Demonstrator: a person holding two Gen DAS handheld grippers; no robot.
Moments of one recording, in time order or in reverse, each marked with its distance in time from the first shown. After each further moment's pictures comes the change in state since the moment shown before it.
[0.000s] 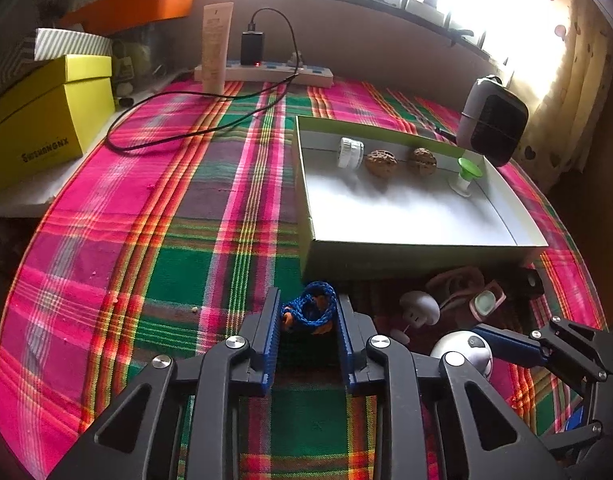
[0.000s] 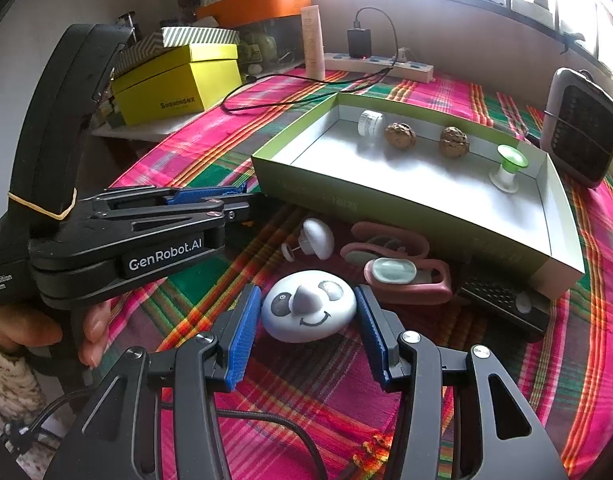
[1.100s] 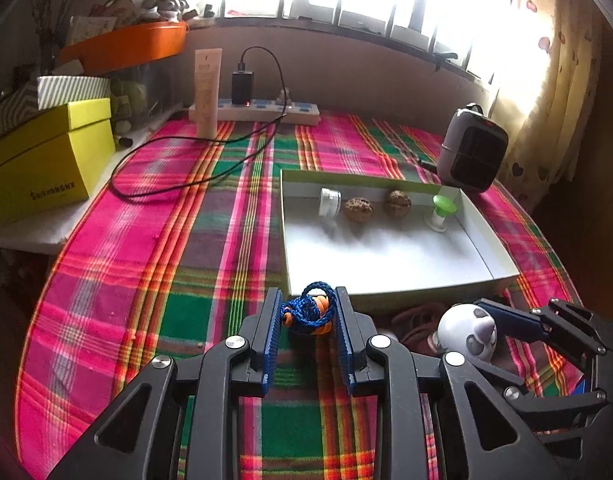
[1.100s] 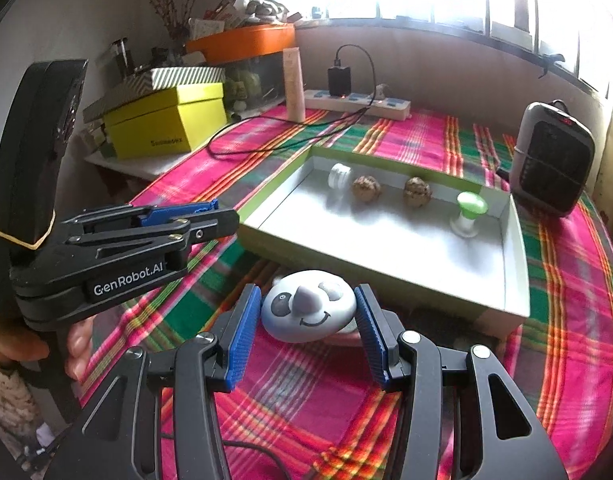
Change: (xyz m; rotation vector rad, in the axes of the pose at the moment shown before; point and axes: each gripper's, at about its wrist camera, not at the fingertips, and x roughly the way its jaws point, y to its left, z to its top) left arm -0.032 -0.012 0.023 0.023 -0.084 -0.011; right arm -0.031 -0.016 0.028 0.019 -0.102 -0.056
